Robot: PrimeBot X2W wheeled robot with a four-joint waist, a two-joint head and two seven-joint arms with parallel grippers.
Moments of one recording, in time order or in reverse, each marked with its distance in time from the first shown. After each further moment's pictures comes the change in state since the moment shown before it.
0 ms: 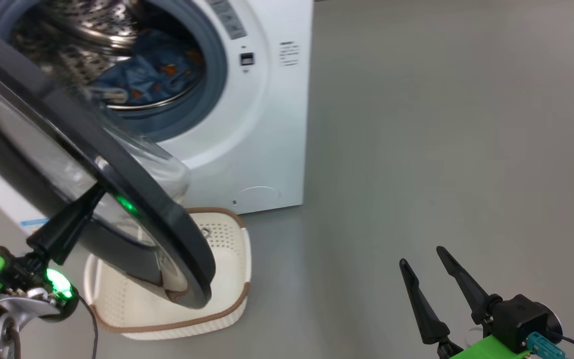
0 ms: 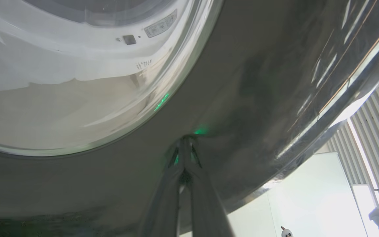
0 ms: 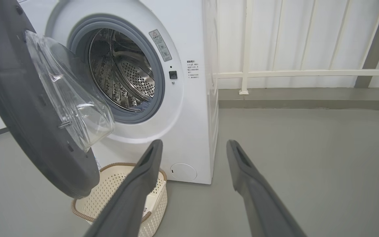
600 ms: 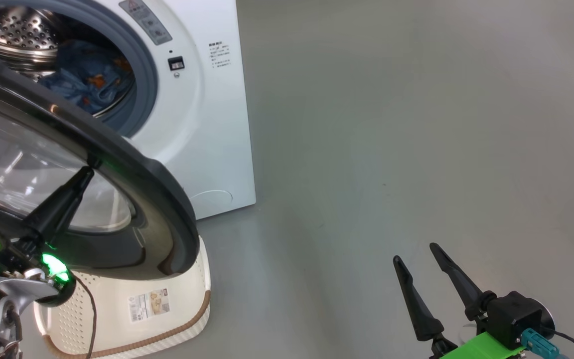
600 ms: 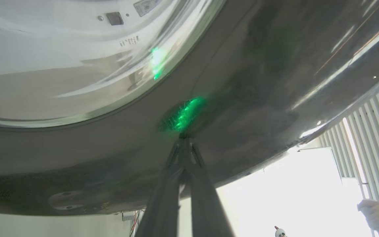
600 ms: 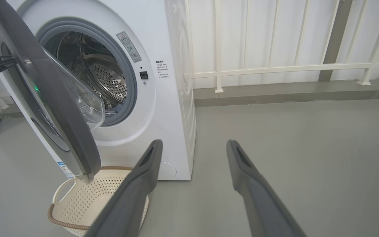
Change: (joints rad) left arm -0.083 -0.028 0.018 0.116 0.019 -0.029 -0.032; right arm -0.022 0.001 0.020 0.021 0.009 0.000 -0.015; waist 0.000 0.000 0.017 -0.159
